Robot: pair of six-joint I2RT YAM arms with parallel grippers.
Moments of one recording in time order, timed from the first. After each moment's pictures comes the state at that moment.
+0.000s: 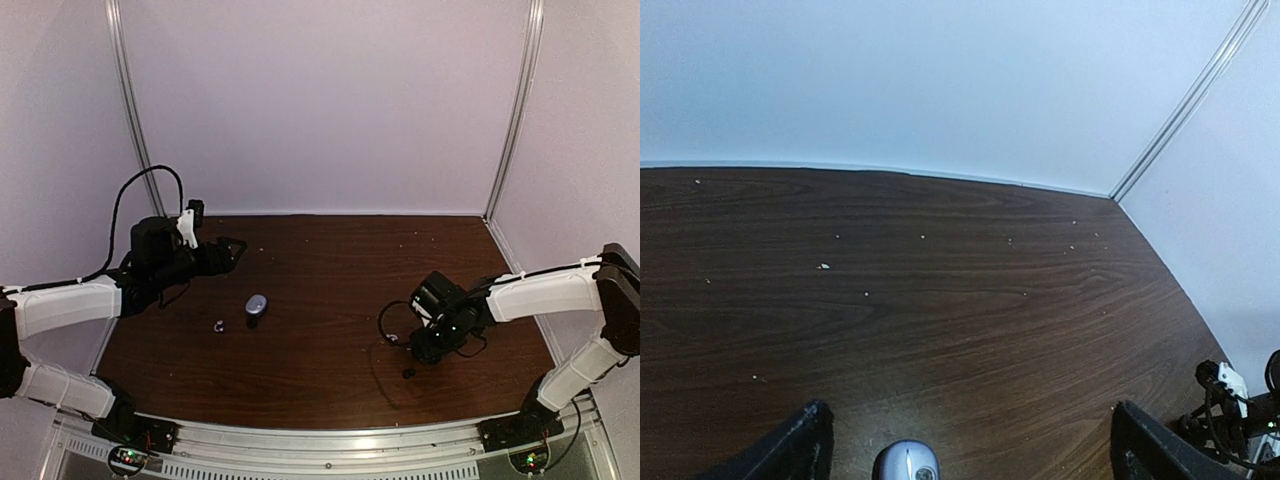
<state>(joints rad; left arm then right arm) -0.46 1.23 0.65 0.30 0.14 -0.41 0.75 1.49 0.73 -0.51 0.11 0.43</state>
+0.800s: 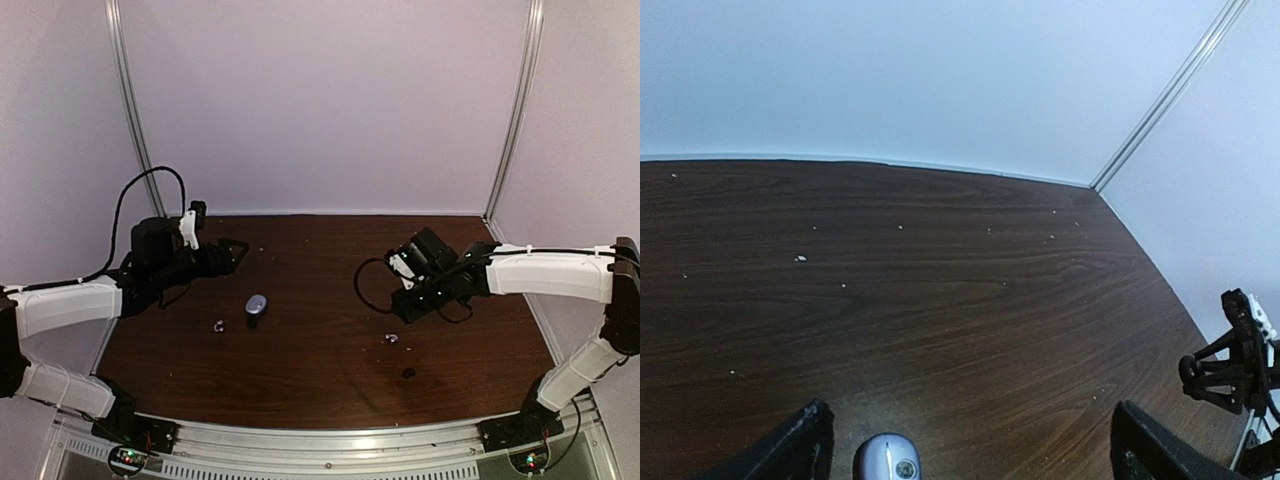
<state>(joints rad) -0.46 1.23 0.64 0.30 0.18 -0.43 0.79 1.50 1.00 -0.56 0.18 0.27</state>
